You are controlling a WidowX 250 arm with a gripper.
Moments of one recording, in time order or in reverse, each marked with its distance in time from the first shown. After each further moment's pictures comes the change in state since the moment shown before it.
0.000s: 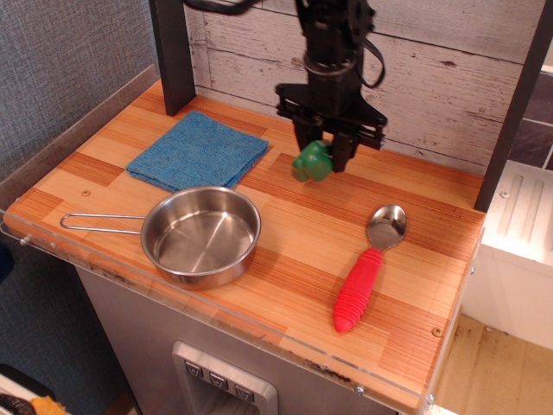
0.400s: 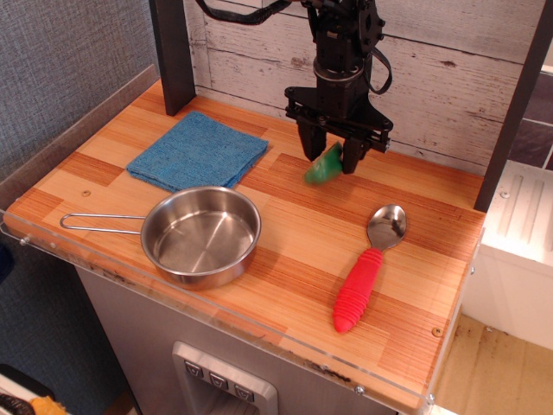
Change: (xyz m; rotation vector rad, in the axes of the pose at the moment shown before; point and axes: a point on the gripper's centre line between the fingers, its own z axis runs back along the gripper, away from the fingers) arm 0.007 0.001 -0.006 0.004 -0.006 -0.012
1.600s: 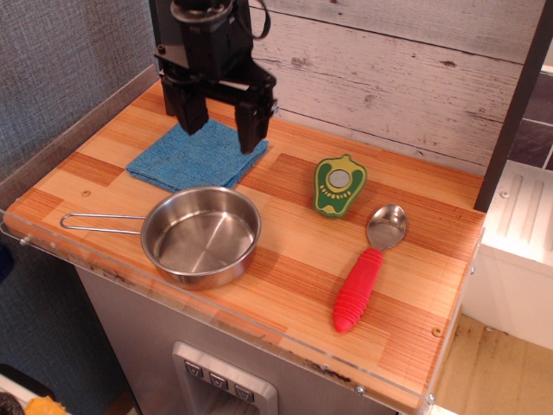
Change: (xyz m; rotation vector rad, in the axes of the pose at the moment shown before) arm -0.080 0.065 0.082 -0.001 0.065 0.040
